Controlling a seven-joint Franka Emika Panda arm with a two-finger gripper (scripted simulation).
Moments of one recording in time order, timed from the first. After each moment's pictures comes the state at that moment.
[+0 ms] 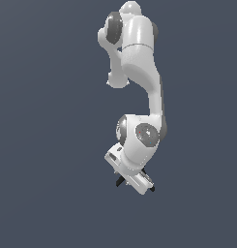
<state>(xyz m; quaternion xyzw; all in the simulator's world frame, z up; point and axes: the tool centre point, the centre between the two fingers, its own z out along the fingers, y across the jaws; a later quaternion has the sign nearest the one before) 0.147 0.017 0.050 0.93 -0.36 0.10 0.08</state>
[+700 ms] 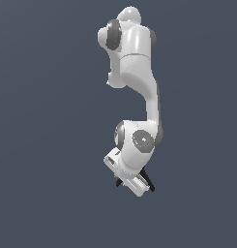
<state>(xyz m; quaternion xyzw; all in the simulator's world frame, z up) 0.150 0.010 0.021 0.92 -0.36 0.10 0.08</state>
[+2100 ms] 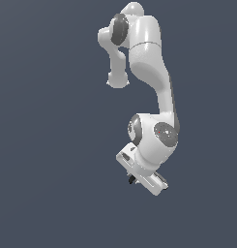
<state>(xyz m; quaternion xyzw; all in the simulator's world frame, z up) 0.152 0.063 0.059 0.93 -0.36 0.10 0.08</state>
